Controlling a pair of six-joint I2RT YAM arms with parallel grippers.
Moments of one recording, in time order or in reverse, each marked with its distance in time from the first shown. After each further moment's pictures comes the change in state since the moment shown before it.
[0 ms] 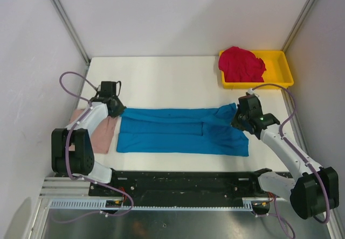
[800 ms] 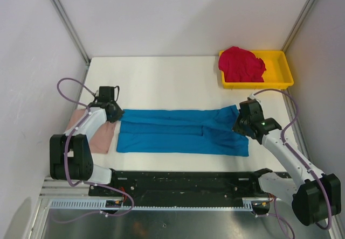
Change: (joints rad) left arm 0.019 -0.074 -0.088 -0.003 0.003 -0.024; right arm 0.004 -0.069 -0.051 -0.049 0.005 0.018
